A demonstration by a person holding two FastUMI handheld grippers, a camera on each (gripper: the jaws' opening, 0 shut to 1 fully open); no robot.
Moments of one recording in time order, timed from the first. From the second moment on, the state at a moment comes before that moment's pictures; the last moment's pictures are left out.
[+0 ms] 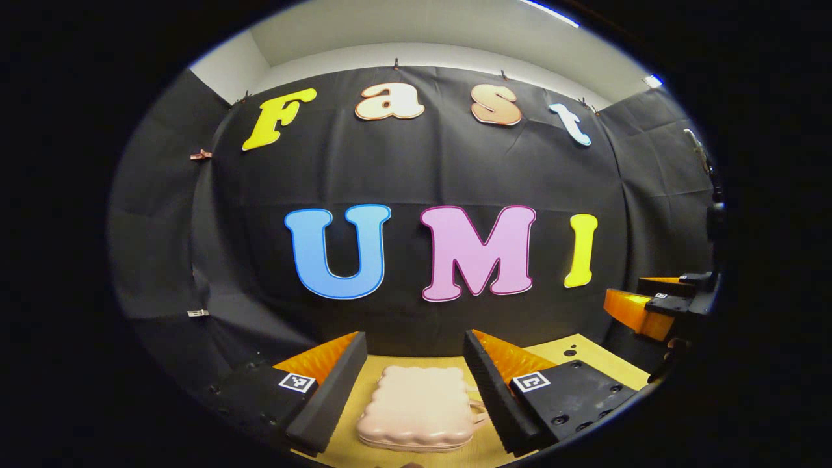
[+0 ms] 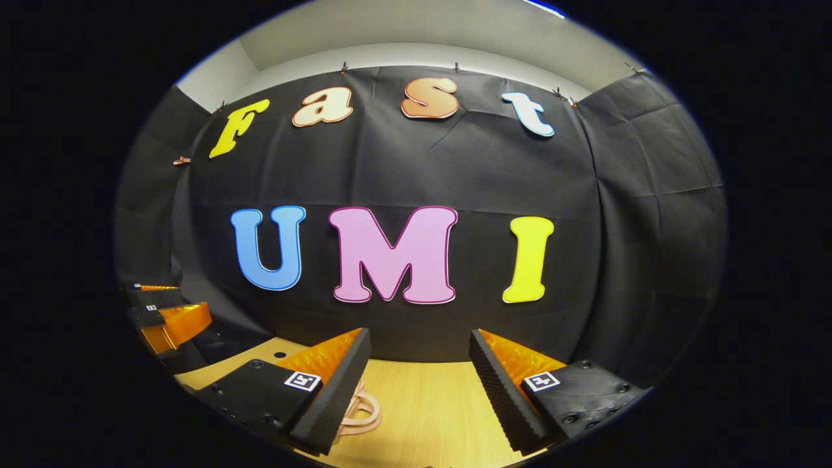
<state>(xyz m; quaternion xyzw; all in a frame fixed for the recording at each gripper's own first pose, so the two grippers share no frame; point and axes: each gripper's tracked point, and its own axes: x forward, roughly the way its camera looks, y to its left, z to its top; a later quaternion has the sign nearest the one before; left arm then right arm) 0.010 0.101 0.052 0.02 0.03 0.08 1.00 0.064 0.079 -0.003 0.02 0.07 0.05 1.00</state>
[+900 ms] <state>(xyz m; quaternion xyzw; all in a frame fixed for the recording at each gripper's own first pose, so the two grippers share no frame) -0.017 0.121 0.043 -0.01 0.03 0.13 0.99 0.052 0.110 -0.001 0.01 0.07 0.11 0.99</state>
